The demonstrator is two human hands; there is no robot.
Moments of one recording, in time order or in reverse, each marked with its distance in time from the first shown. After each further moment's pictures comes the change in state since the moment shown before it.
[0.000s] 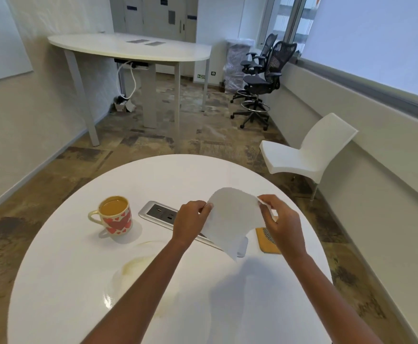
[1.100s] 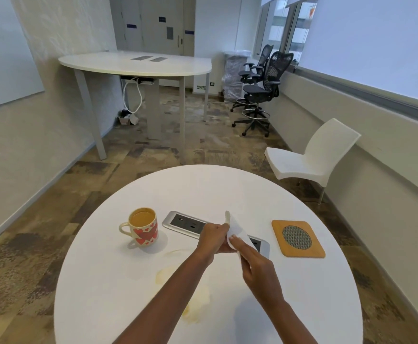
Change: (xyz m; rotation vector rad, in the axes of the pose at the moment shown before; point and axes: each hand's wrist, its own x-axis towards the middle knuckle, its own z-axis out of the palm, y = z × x) left_hand -0.026 -0.004 -0.039 -0.672 -0.259 -0.504; right_hand -0.083 -0.078 0.079 -0.010 -0.119 -0.113
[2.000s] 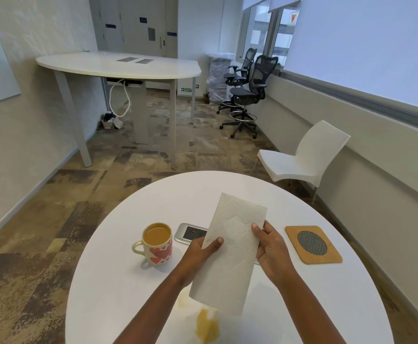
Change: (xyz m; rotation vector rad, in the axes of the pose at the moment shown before) left_hand 0.040 -0.029 -0.118 -0.060 -0.409 0.220; right_hand 0.085 -0.033 0.038 1.273 0.127 0.787
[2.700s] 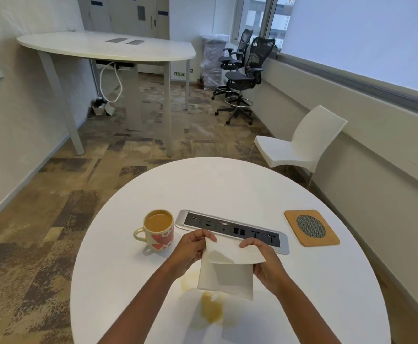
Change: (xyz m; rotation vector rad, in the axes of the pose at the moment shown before) left_hand -0.001 -0.024 -0.028 -0.065 0.024 -0.153; right_hand -0.024 0.041 -0.010 -0.291 0.079 0.243
